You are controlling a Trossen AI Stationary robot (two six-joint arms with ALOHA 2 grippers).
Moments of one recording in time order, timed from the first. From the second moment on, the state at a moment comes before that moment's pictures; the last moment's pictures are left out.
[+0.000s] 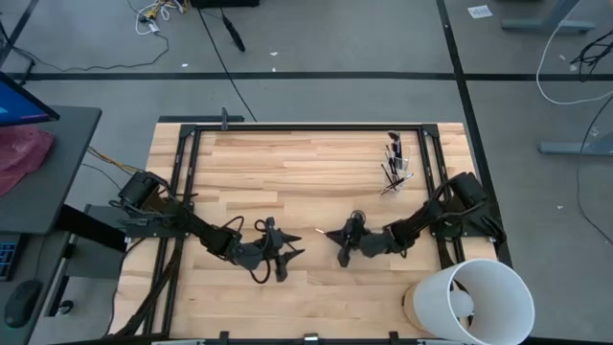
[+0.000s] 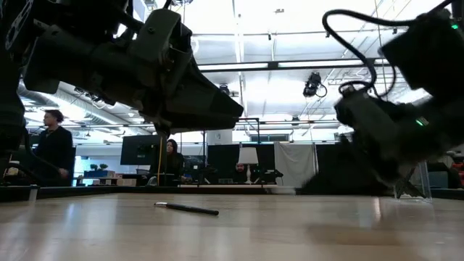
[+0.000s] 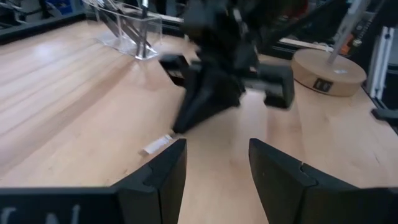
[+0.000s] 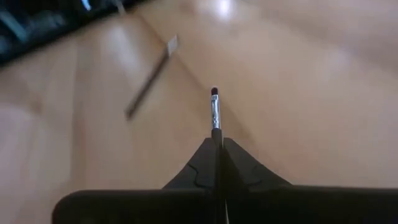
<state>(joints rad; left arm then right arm) -0.49 1.77 0.67 0.75 -0.70 -0.39 0.40 1.90 0.51 0.86 0.58 0.65</state>
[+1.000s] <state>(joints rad) -0.47 1.77 0.67 1.21 -0.60 -0.07 0.45 1.89 0.60 1.55 0.40 0.09</state>
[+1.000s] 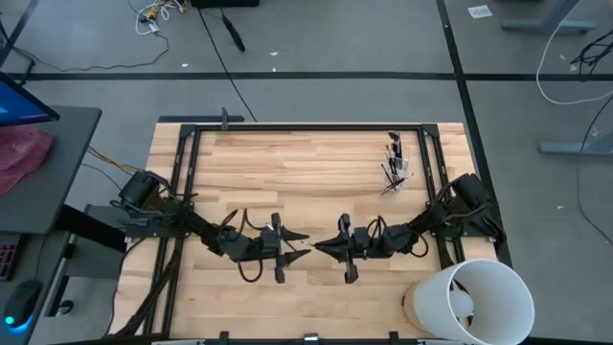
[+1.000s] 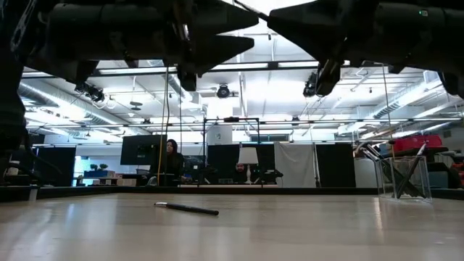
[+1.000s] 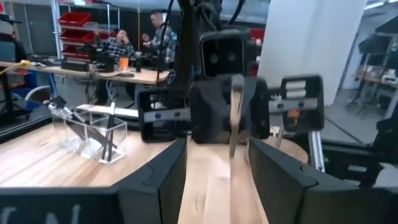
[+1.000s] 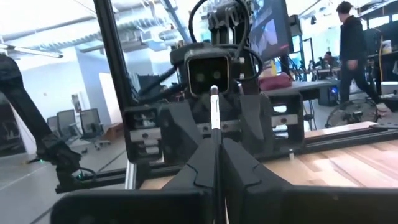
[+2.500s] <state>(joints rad) -0.47 1.76 0.67 1.16 -0.50 -0.13 0.47 1.83 0.57 1.16 0.41 0.27</state>
